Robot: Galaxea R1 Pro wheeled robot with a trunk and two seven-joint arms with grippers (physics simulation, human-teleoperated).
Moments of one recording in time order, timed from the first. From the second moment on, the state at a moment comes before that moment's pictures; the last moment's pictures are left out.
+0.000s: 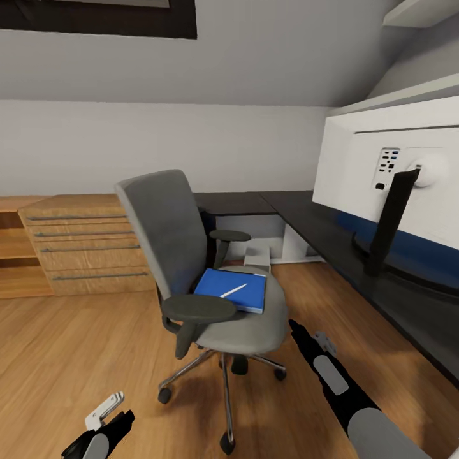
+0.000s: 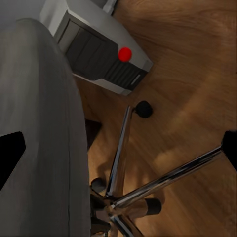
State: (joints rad) left arm -0.09 -0.01 0.13 -1.21 0.70 0.45 0.56; right arm -0.61 -0.01 0.03 -0.57 -1.04 0.01 -0.02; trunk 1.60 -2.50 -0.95
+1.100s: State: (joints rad) left arm -0.09 -0.01 0.13 -1.21 0.70 0.45 0.54; right arm -0.65 -0.02 0.04 -0.57 -1.03 0.28 0.06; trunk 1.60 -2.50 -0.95
